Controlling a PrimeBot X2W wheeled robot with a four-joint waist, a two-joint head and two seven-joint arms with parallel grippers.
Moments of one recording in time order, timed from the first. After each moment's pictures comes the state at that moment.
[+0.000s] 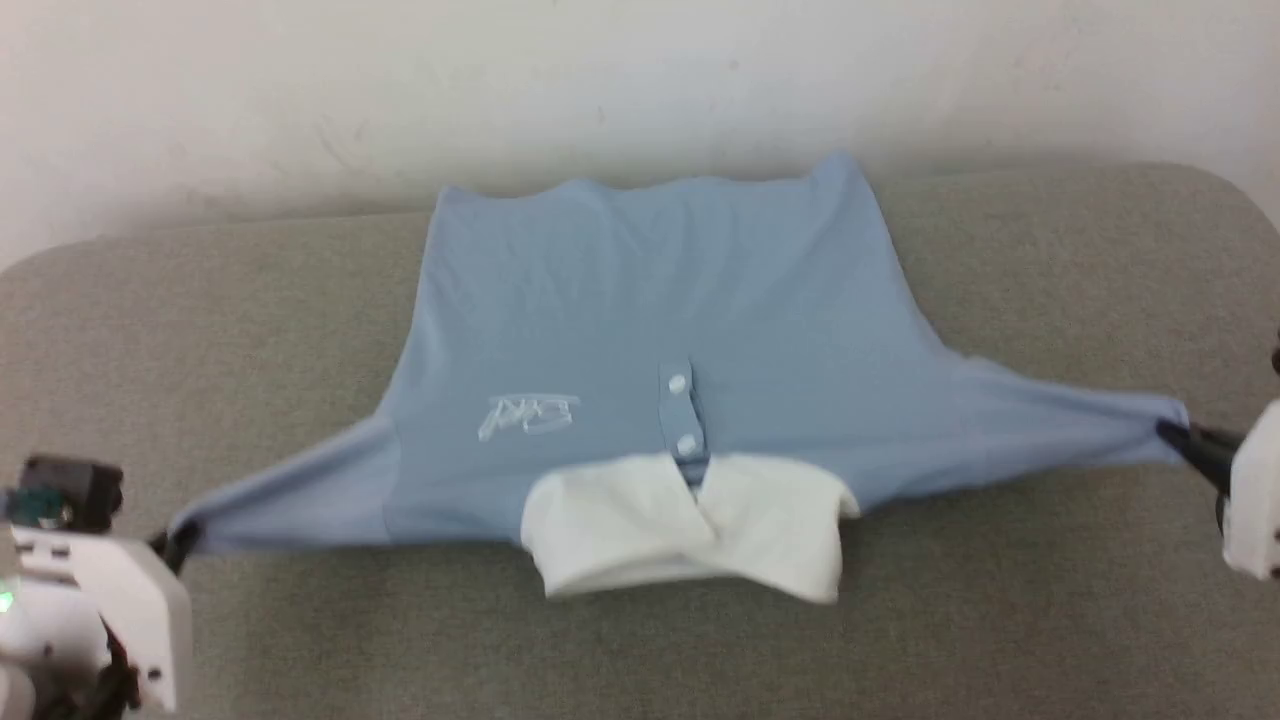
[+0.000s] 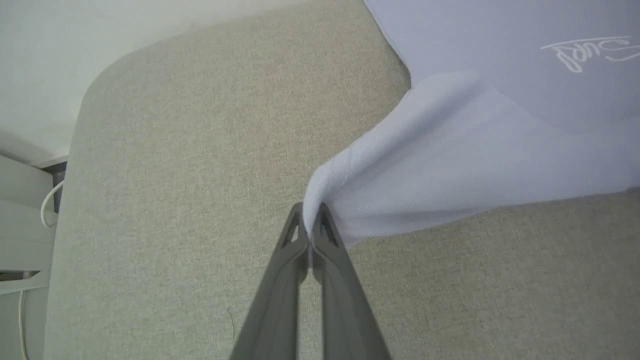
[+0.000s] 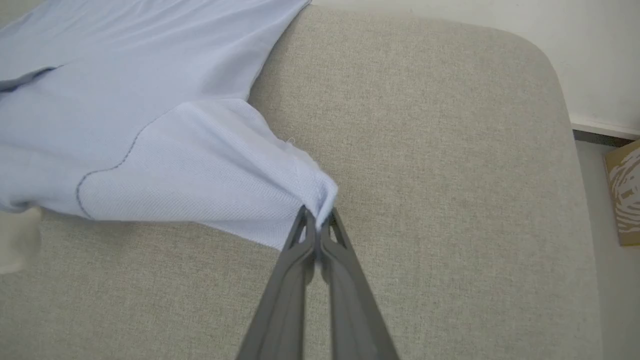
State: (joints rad) left arm -0.07 0.72 -0.14 0.07 -0.59 -0.02 0.45; right arm -0.31 -0.68 0.20 0.19 0.75 0.13 0.59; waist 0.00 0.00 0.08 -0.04
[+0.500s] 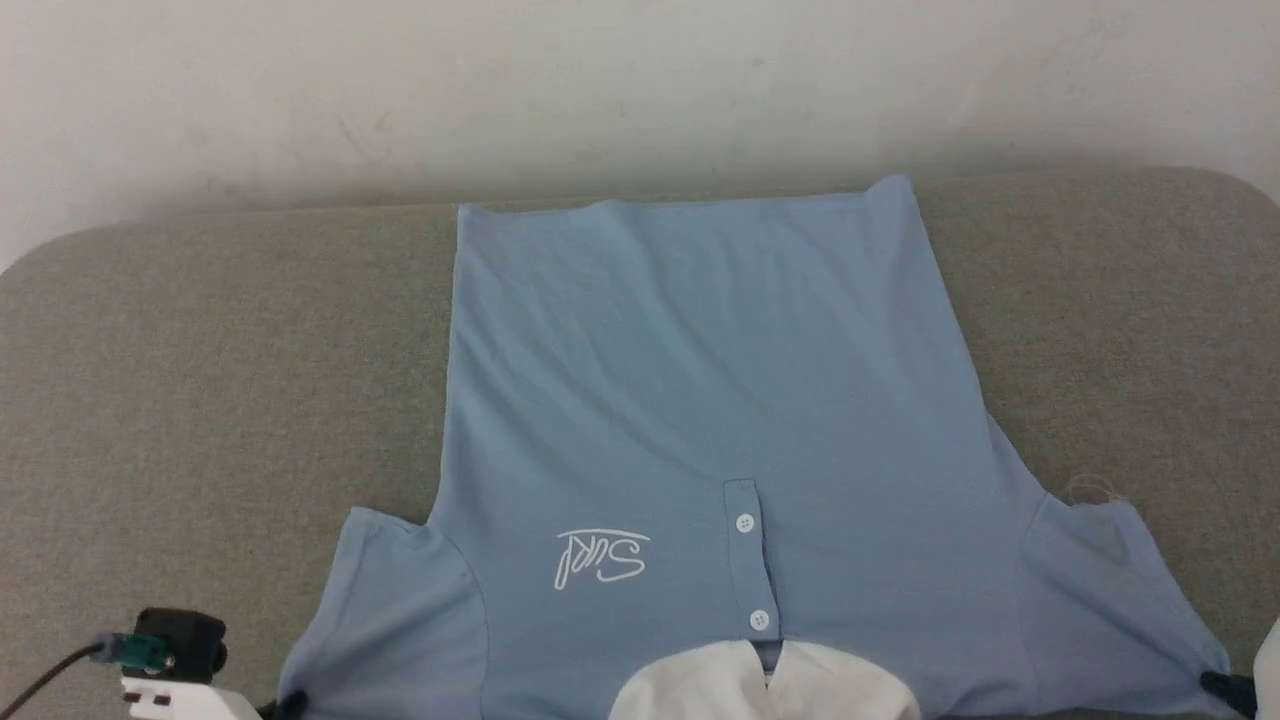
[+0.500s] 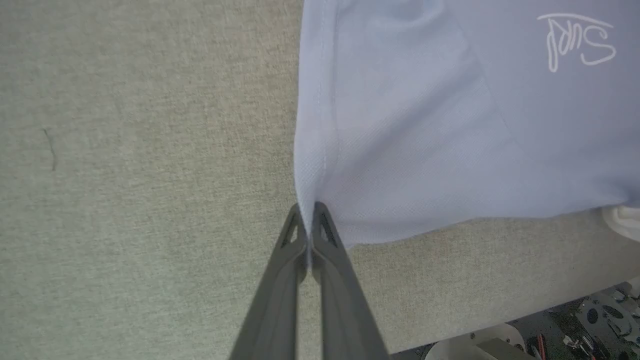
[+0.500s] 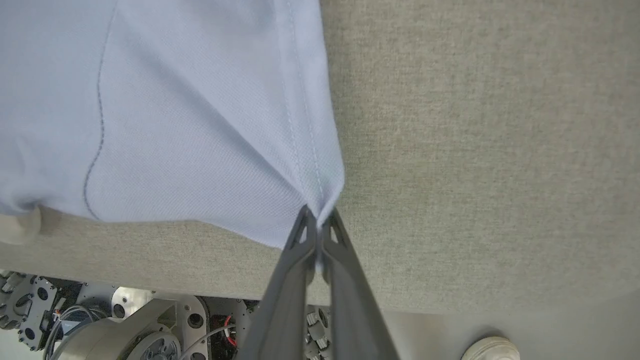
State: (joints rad) left arm 0.20 0.65 -0.18 -0.09 -0.70 0.02 0.52; right arm 0.10 -0.57 -0.08 0.06 0.67 0.13 0.91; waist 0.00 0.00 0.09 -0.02
